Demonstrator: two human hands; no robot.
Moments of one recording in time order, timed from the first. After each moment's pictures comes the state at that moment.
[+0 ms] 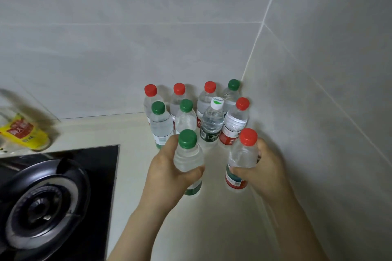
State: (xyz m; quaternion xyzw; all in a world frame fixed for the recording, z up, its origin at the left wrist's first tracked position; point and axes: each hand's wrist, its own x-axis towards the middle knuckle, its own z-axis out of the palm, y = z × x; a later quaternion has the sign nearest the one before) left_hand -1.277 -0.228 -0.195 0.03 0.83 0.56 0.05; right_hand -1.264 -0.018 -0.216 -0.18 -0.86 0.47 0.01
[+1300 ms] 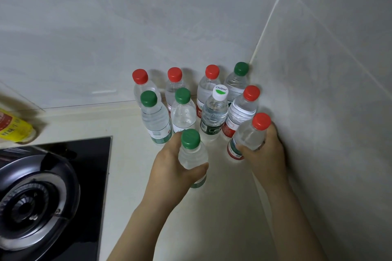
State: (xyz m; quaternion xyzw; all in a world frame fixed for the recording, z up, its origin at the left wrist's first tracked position) left_hand -1.306 -0.210 -0.231 0.02 0.85 0.52 0.08; right_hand -1.316 -0.006 -0.267 -0.18 -0.85 0.48 0.10
